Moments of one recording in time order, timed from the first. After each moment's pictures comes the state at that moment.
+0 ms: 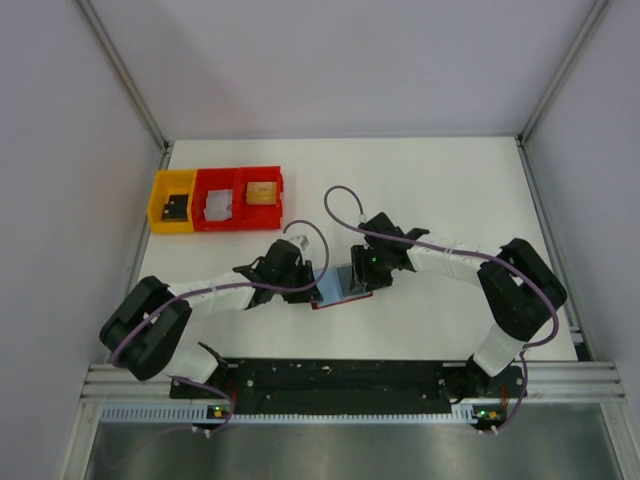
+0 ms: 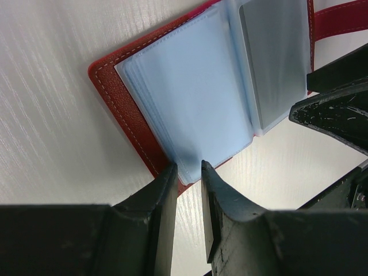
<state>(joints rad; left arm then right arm) -0.67 1.43 0.57 -0.03 0.21 -0.70 0.71 1.67 0.96 -0.41 -0.19 0.60</state>
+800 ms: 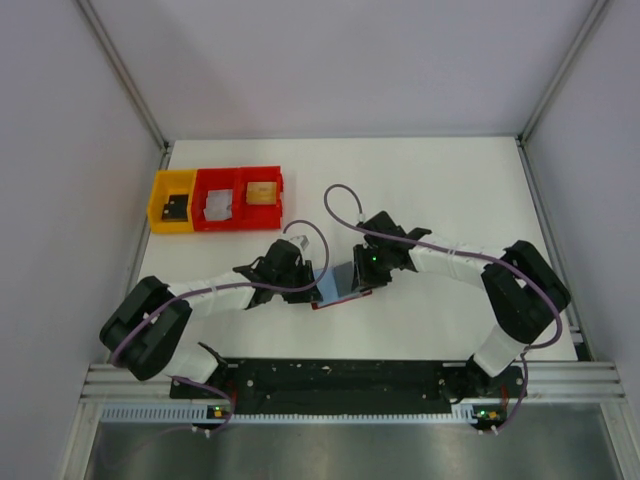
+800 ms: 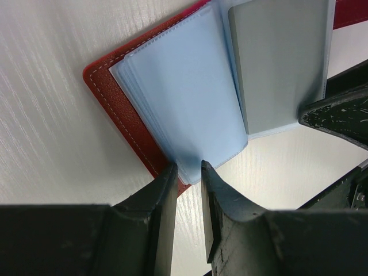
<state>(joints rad) -0.67 1.43 0.57 -0.03 0.21 -0.70 0.71 1.65 0.96 -0.40 -0.24 0.59</state>
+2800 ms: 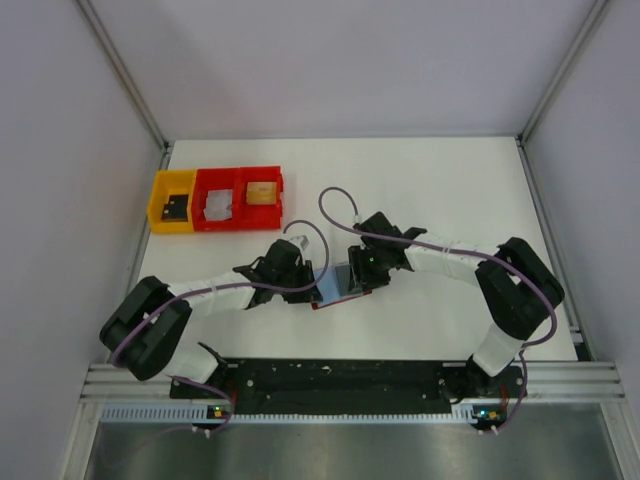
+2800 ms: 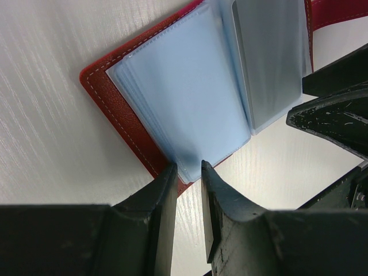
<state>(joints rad) -0.67 1.43 0.57 -0.03 0.21 -0.70 0.72 1.68 0.98 -0.41 -0.21 0.55</state>
